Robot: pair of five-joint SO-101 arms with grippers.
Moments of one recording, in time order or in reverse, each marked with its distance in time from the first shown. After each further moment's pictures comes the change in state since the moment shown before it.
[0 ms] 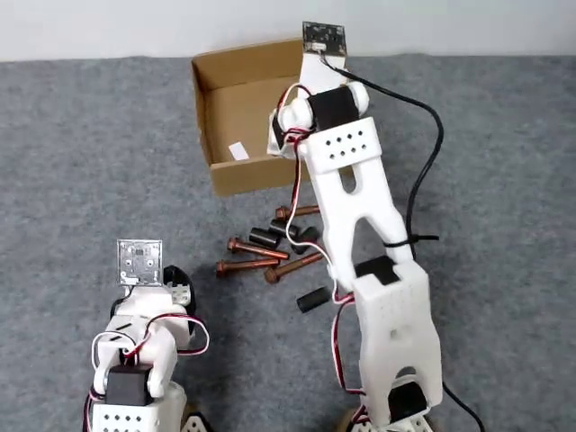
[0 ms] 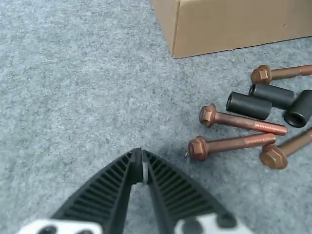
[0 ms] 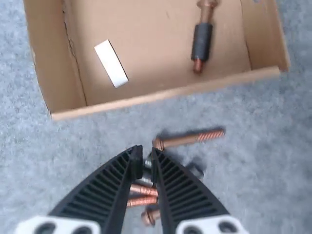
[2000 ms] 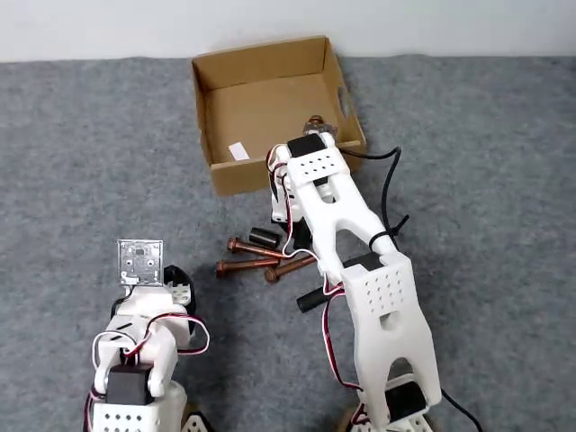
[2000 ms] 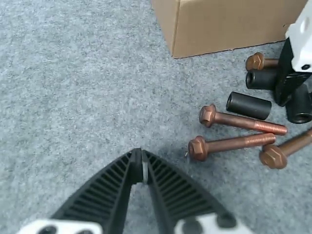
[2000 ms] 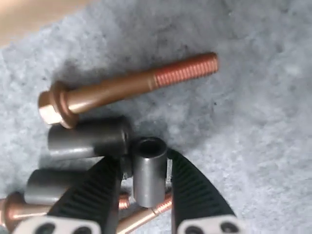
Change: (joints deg) left arm 0.0 0.0 0.0 0.0 0.0; right arm -0.6 12.1 25.2 -9.6 -8.5
